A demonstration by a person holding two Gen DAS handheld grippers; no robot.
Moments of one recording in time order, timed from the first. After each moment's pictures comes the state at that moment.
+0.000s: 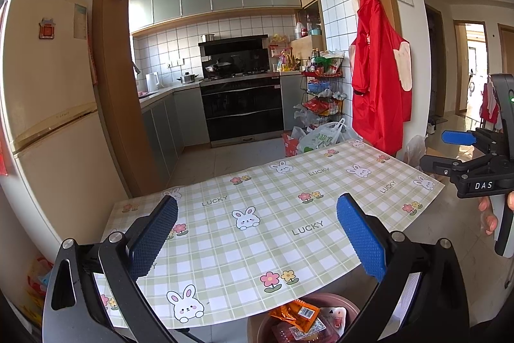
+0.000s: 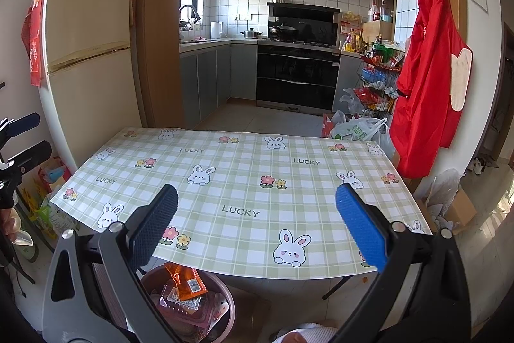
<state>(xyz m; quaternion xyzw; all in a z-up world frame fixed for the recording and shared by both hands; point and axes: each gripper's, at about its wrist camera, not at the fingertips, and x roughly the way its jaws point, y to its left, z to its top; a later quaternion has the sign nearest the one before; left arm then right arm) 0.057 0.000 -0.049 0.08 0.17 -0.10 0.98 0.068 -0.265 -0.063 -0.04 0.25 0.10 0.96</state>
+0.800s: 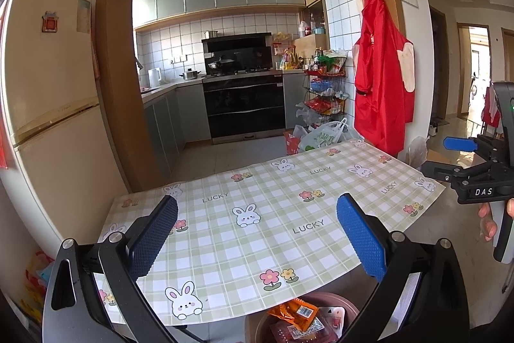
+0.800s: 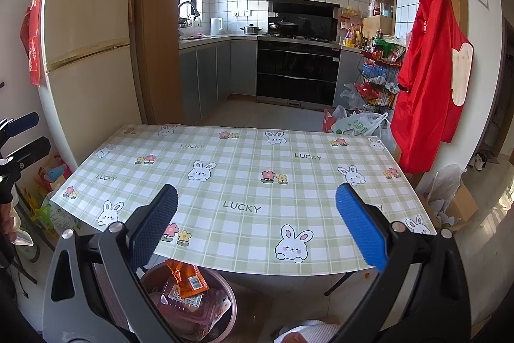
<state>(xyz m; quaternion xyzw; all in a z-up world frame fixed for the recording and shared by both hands) 0.061 0.009 -0.050 0.07 0.18 -0.09 0.98 0.067 -0.265 -0.072 -0.04 0.25 0.10 0.96</state>
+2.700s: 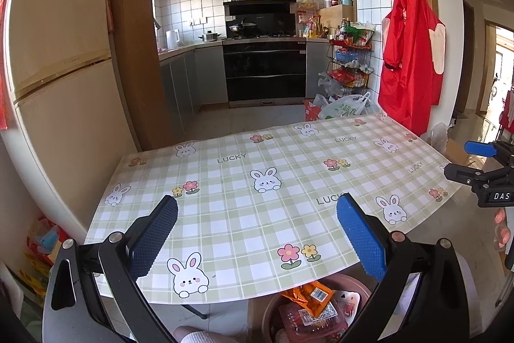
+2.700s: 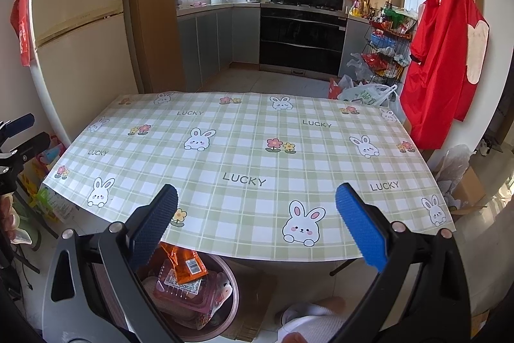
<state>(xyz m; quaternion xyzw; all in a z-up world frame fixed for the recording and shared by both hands) 0.108 0.030 -0.098 0.05 0.26 -0.04 0.96 0.112 -0.253 -0.122 -0.04 0.32 0.10 0.94</state>
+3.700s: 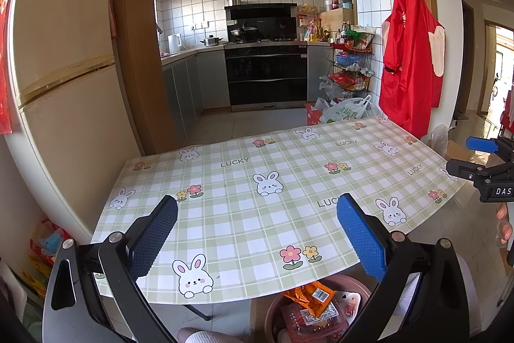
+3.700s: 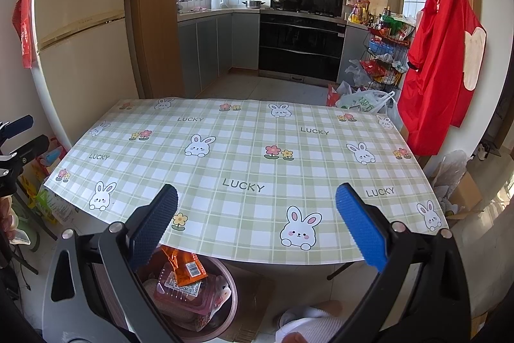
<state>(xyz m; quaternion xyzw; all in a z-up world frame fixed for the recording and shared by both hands) 0.101 0.030 -0.092 0.05 0.25 -0.04 0.97 0.106 -0.255 -0.111 -0.04 0.31 0.10 0.94</state>
